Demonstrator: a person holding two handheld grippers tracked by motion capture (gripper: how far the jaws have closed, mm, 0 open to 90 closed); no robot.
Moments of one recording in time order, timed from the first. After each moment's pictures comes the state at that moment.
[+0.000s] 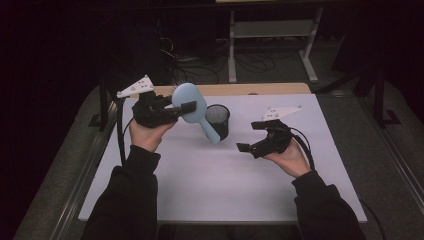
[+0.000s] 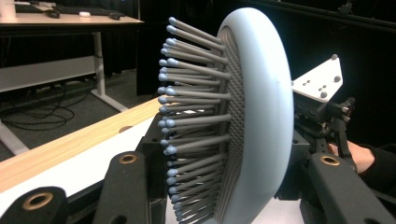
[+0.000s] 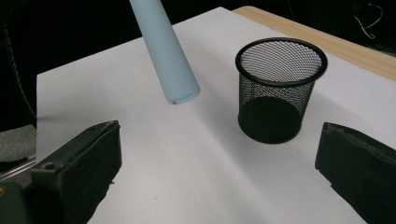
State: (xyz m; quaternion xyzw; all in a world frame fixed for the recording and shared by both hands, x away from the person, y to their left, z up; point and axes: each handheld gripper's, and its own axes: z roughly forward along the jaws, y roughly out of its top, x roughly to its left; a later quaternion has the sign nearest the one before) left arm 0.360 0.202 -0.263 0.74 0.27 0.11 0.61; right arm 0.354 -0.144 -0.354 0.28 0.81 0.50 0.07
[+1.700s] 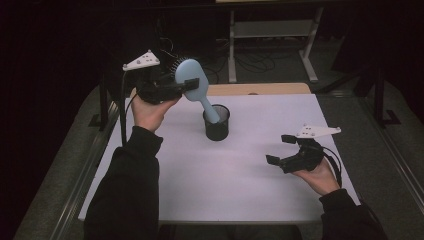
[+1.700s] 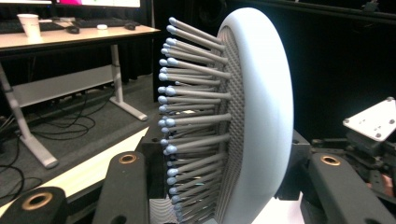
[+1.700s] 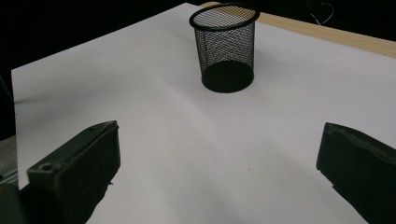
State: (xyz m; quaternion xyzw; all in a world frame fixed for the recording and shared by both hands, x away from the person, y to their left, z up) left arm 0.398 0.190 -0.228 0.74 0.27 0.15 0.60; right arm 0.316 -0.219 -0.387 0.33 0.78 0.51 0.10
